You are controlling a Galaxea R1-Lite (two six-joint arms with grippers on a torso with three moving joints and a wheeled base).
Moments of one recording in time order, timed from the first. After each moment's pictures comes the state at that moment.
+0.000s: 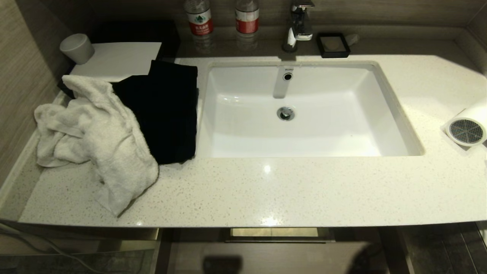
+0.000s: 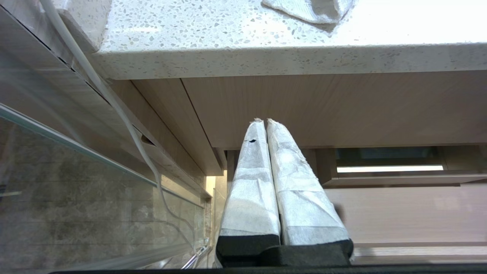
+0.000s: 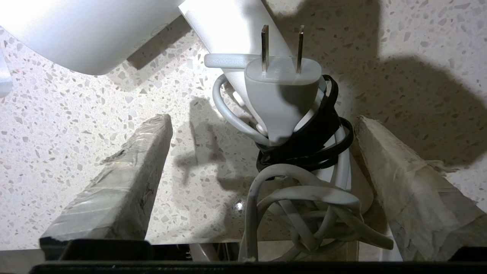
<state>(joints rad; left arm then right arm) 0.00 0.00 0.00 0.00 0.00 0.00 -0.88 1.56 -1.29 0.55 0.68 -0.49</state>
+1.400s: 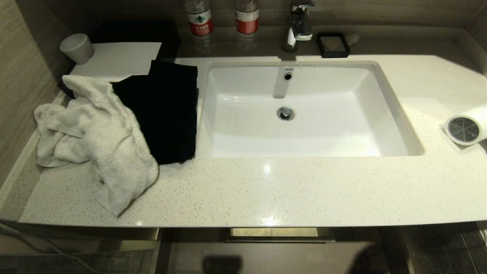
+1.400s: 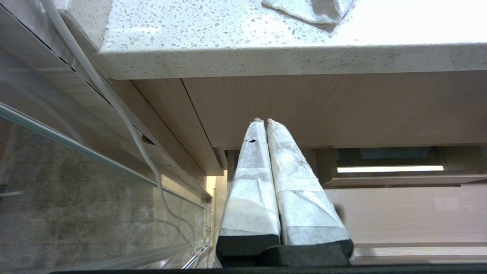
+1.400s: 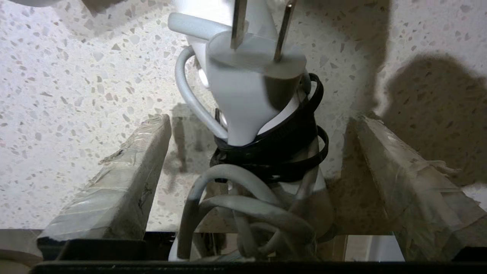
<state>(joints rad) 0.00 0.00 0.00 0.00 0.00 0.00 -0.89 1.58 -1.22 0.54 0.68 -0.62</state>
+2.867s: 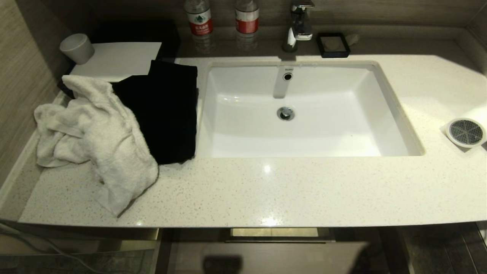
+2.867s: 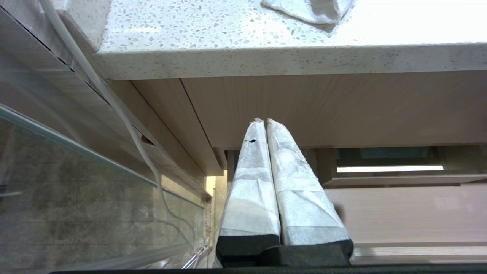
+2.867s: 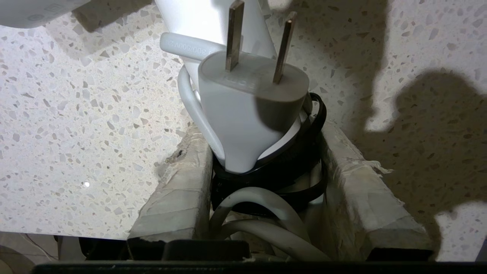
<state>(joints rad) 0.00 0.00 0.00 0.00 0.00 0.00 -0.89 1.62 -1.27 0.55 0.70 -0.70</state>
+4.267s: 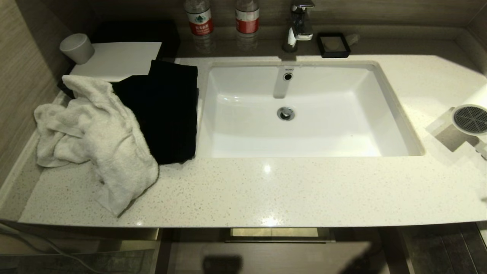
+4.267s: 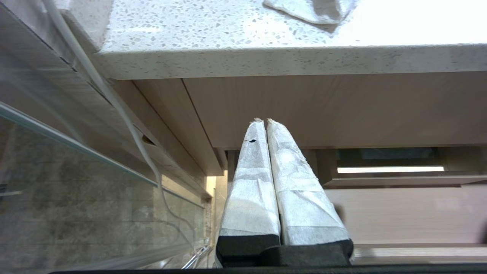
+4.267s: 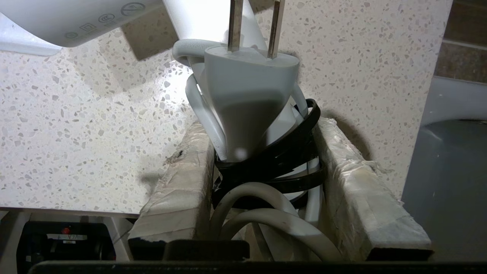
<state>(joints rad) 0.00 0.00 0.00 0.00 0.00 0.00 -0.90 1.38 -1.28 0.56 0.70 -0.69</state>
